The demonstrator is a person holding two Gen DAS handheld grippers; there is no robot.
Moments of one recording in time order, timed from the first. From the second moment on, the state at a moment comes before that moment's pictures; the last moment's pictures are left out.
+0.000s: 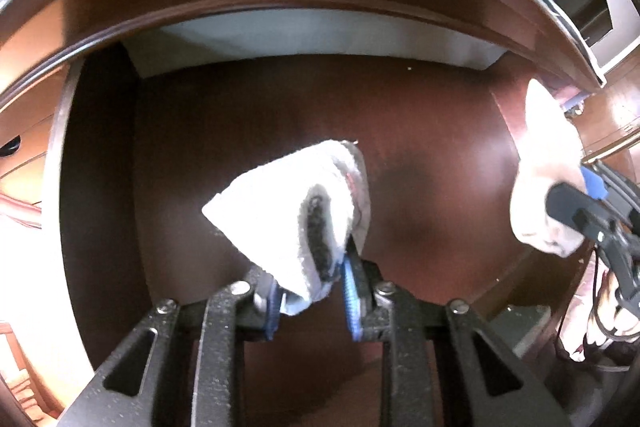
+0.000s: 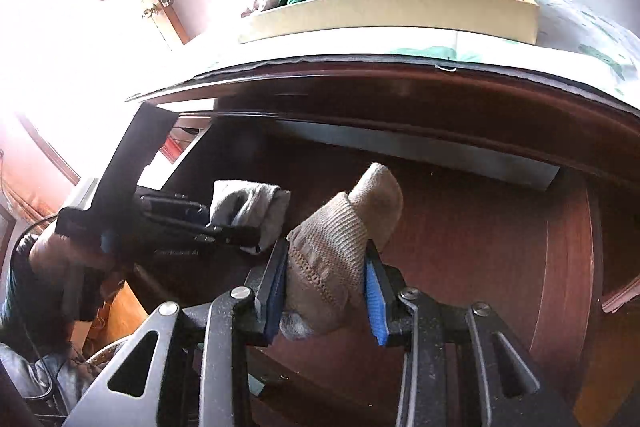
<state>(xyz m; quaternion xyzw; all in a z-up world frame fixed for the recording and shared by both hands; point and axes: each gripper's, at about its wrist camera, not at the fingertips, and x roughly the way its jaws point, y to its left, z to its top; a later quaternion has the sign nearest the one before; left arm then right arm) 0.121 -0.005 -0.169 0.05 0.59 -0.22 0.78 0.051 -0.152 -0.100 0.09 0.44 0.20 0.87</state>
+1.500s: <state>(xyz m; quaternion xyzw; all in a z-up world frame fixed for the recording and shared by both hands) 0.054 -0.023 -0.124 0.09 0.51 -0.22 0.83 -0.011 -0.166 -0.063 0.08 0.37 0.13 0.92</state>
